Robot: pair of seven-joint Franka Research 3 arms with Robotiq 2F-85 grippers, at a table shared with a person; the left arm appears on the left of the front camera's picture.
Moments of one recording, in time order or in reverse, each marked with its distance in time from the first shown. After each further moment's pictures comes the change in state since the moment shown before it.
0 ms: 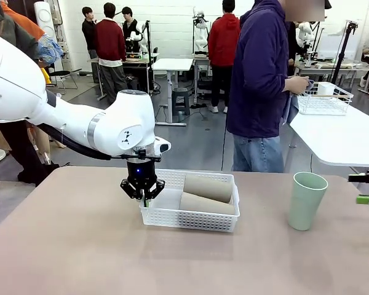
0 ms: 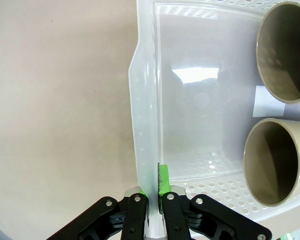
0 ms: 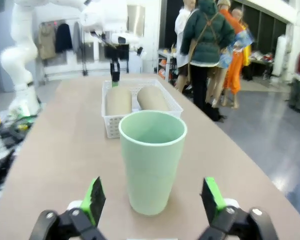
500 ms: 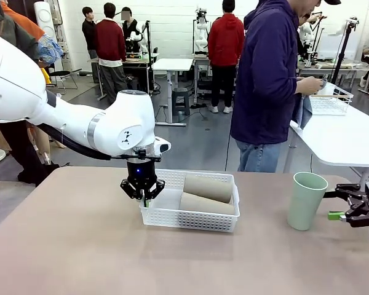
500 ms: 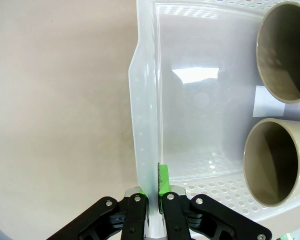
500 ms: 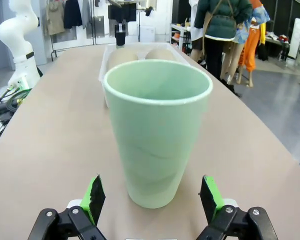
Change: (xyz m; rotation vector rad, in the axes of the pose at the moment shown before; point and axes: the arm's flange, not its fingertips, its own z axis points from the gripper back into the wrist) left arm 0.000 0.000 0.000 0.000 0.000 0.000; right arm -0.042 -0.008 -0.058 0.058 0.121 -0.011
